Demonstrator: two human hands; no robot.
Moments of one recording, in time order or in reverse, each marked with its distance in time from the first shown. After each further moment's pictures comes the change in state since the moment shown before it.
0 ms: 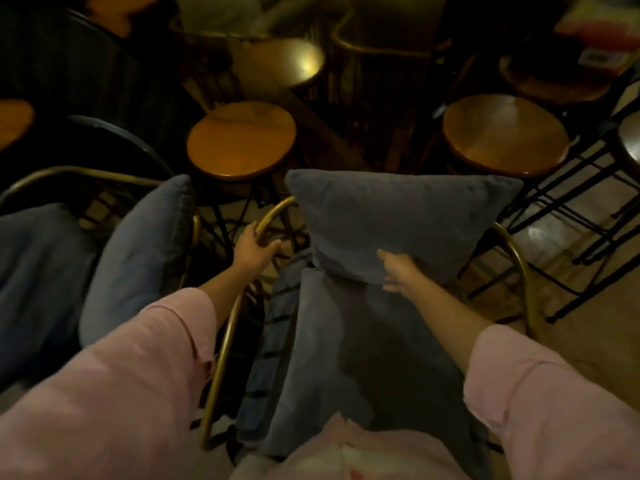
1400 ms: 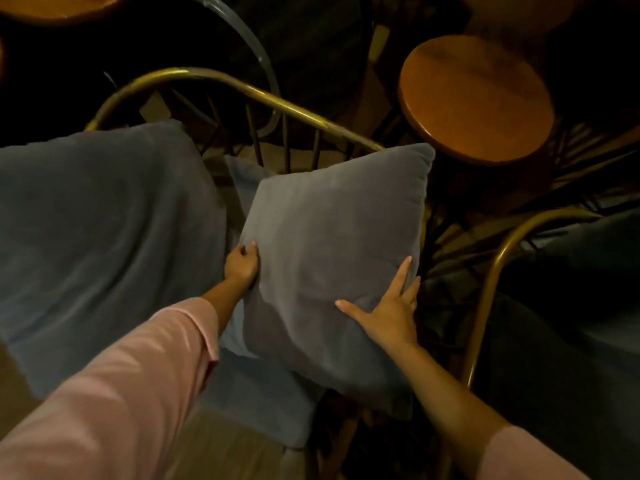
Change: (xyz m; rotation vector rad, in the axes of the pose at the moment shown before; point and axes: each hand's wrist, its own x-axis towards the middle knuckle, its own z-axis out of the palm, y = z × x) left_hand 0.243 -0.402 -0.307 -0.170 0.030 -0.462; right_hand -0.048 0.022 0.544 -0.749 0.123 -0.245
